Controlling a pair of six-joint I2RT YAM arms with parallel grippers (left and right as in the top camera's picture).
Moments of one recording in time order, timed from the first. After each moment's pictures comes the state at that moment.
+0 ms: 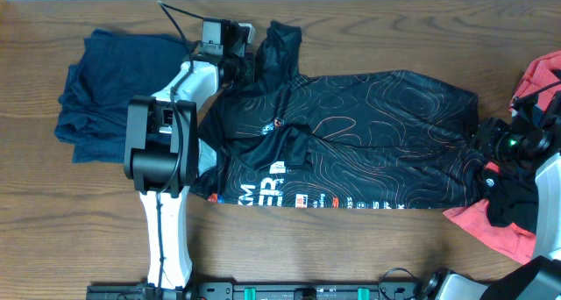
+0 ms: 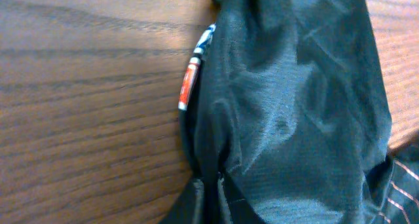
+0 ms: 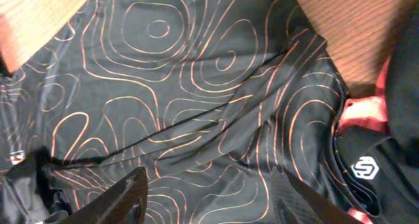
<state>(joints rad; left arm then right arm) -0.14 2.33 1.64 -0.26 0.38 -0.09 -0.49 1.41 1.05 -0.84 -0.35 0.11</state>
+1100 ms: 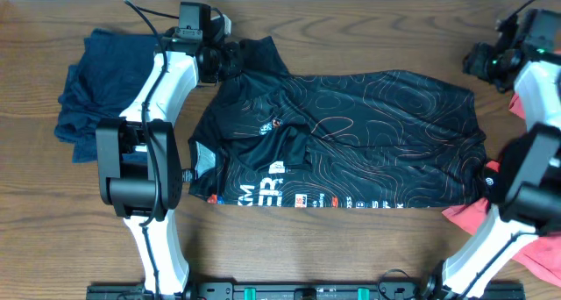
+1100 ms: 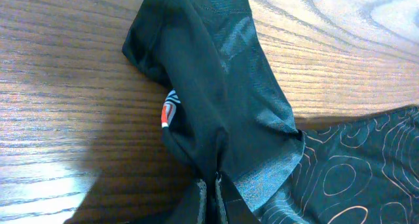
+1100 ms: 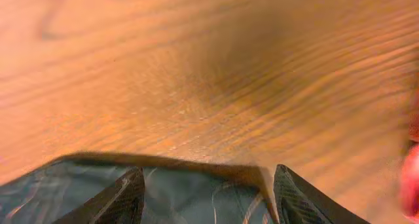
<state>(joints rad) -0.10 2.12 1.65 -0.58 0.38 -0.30 -0.33 2.13 1.62 -0.53 -0.18 0.11</state>
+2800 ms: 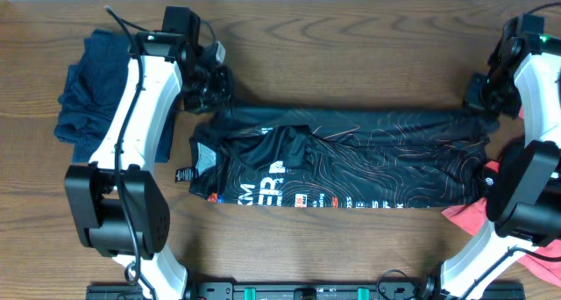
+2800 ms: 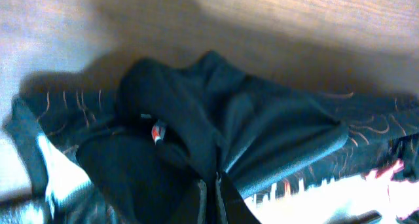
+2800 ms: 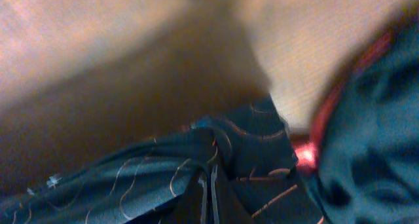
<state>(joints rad) -0.10 1.87 1.64 -1.20 0.41 -0.25 -0.27 1.98 1.69 -1.22 0.09 0.17</state>
